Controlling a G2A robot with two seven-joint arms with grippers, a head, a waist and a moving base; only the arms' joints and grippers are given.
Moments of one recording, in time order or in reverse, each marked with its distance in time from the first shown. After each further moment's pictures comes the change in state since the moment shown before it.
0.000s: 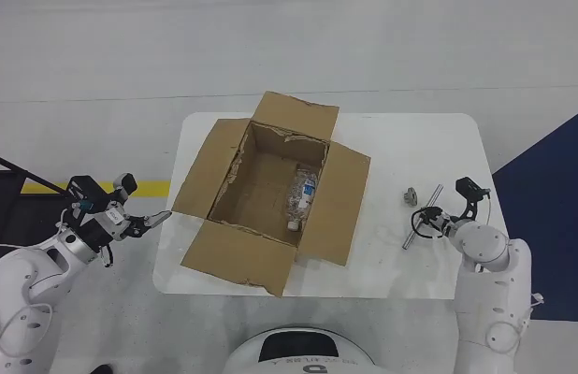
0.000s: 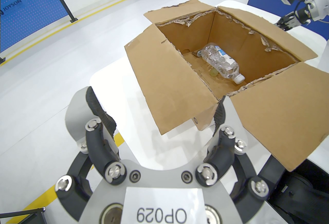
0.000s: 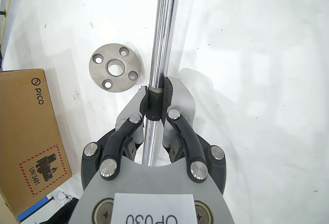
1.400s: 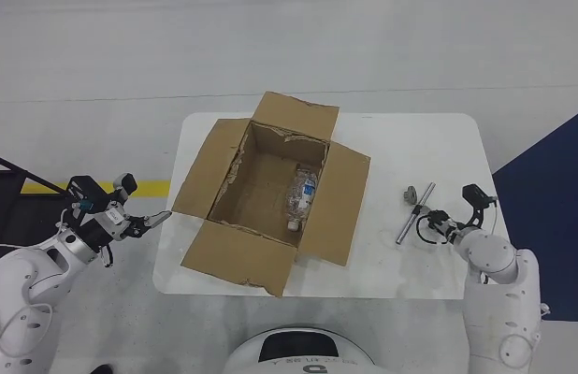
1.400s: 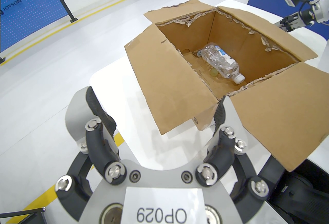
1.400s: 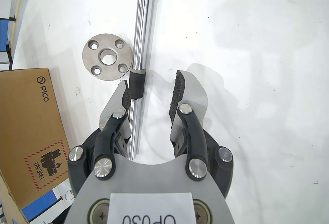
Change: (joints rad) left arm 0.000 0.000 0.000 0.000 0.000 0.000 0.000; right arm -0.095 0.058 -0.027 -0.063 0.135 0.039 -0.058
